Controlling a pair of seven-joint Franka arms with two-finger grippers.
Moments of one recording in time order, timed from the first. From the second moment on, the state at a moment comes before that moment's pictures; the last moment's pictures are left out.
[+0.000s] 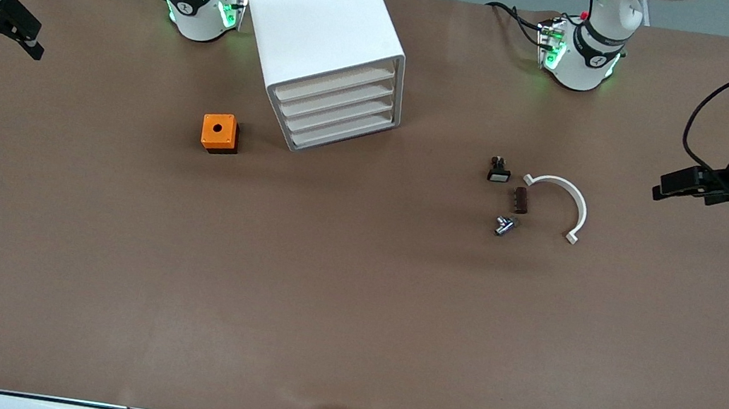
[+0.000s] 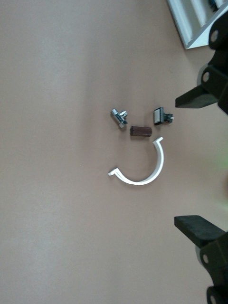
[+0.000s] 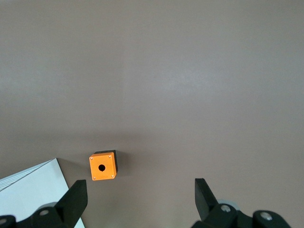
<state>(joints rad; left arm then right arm) 0.00 0.00 -0.02 -1.74 -0.13 1.66 -0.08 0.00 -0.22 -0.03 -1.77 0.01 1.60 -0.06</state>
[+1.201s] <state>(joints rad) -0.04 0.00 0.00 -1.65 -0.07 1.77 -0.08 0.00 -0.21 -0.03 -1.72 0.01 1.53 -0.06</state>
